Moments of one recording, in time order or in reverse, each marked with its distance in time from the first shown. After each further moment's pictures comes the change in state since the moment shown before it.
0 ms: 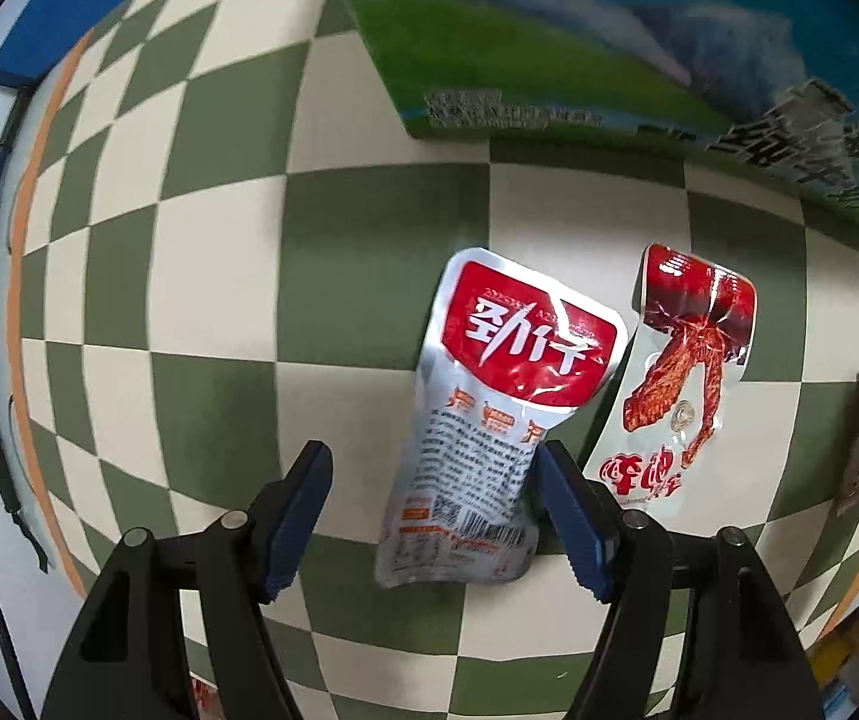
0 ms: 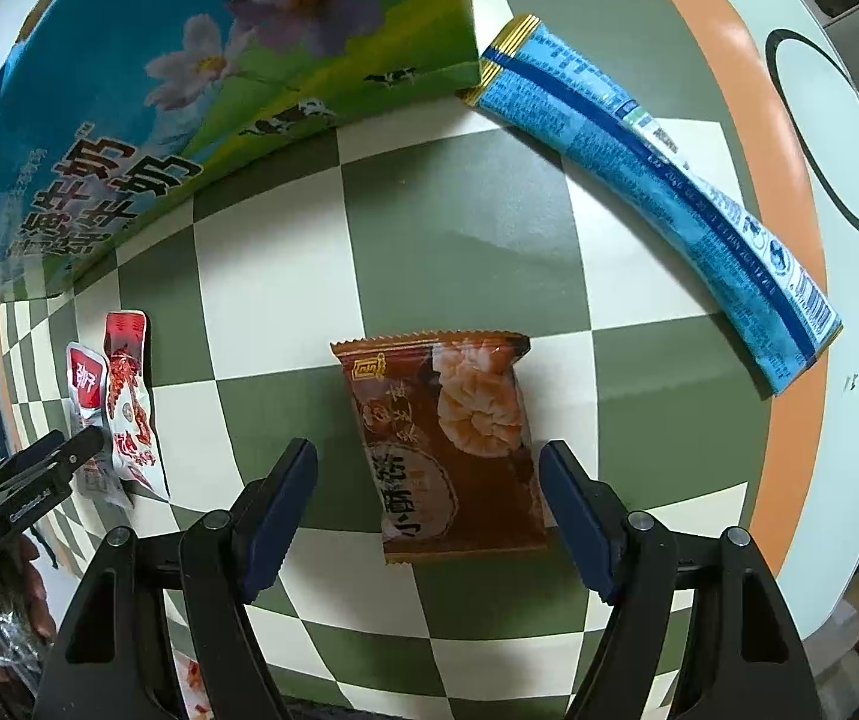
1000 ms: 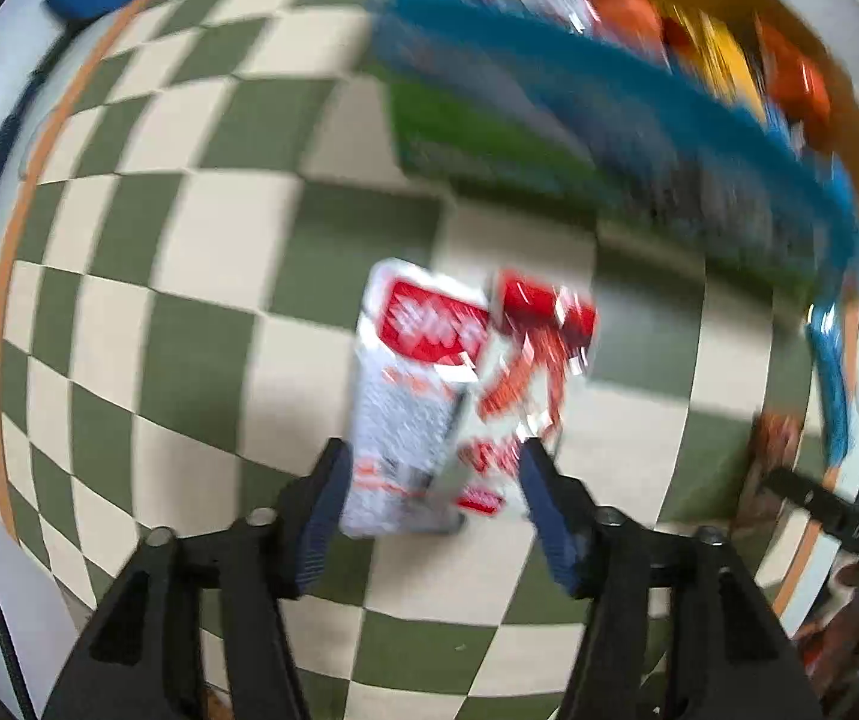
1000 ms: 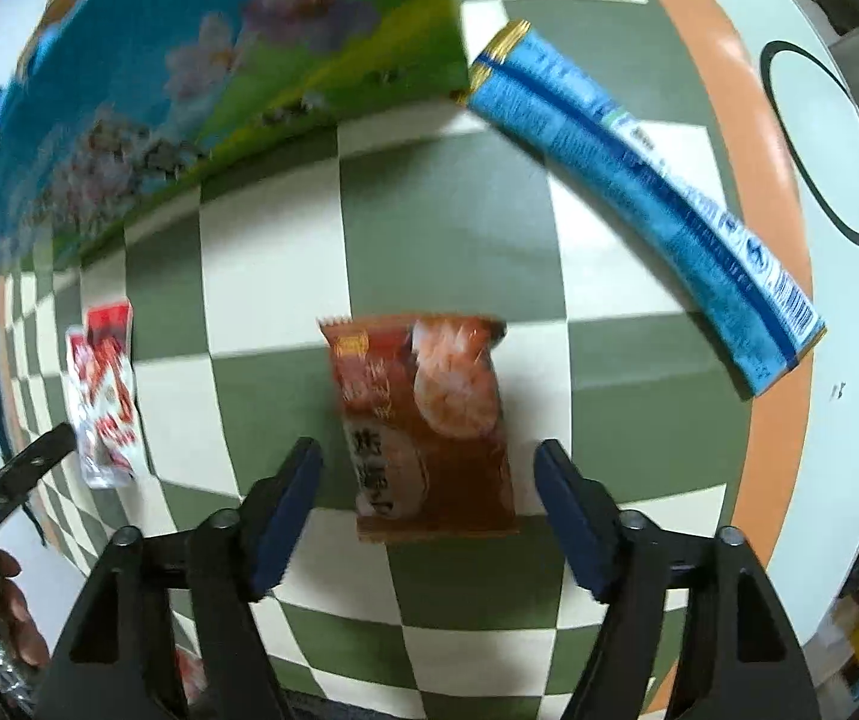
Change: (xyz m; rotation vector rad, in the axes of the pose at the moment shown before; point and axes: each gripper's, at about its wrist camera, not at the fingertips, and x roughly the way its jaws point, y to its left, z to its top) left arm -0.064 -0.005 -0.034 -0.195 -0.134 -0.137; right arm -0.014 -0.013 -0.013 -0.042 -0.032 0.011
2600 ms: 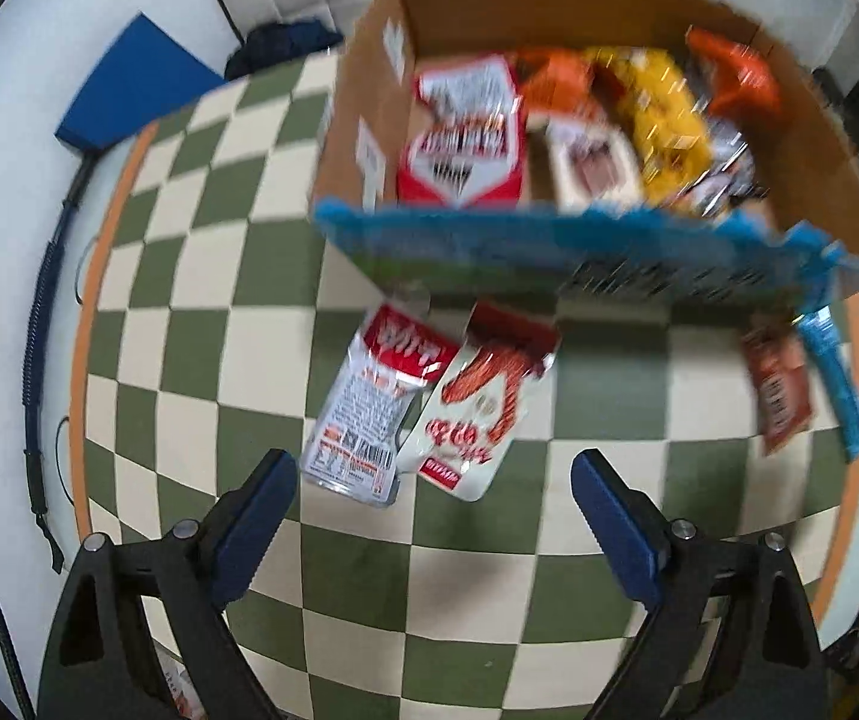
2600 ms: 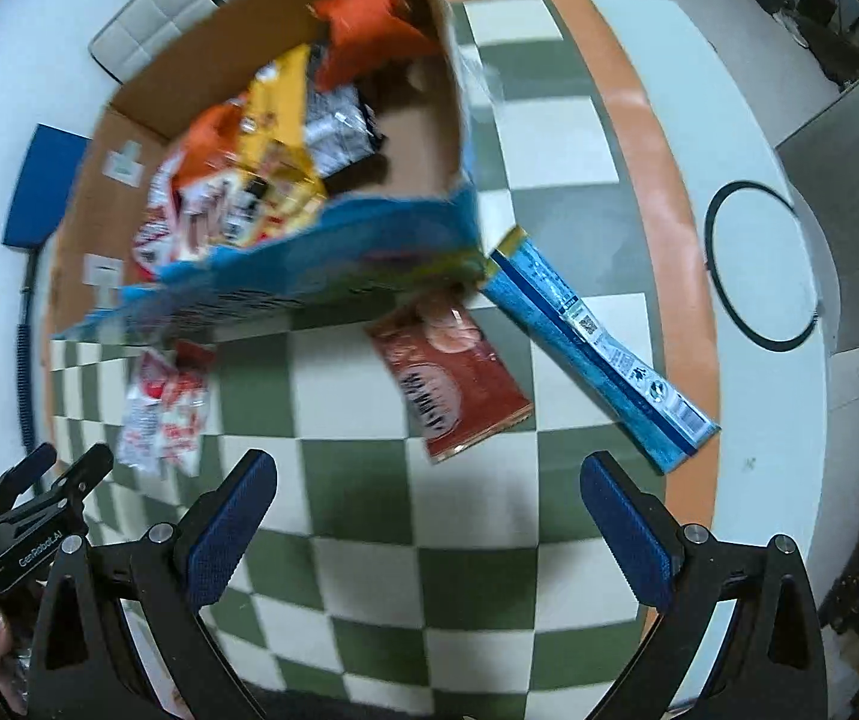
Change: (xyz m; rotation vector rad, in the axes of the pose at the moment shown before) left arm -0.018 -0.034 0.030 0.174 -0.098 0.169; right arm -0.087 0.021 0.023 -0.044 -0.148 0.002
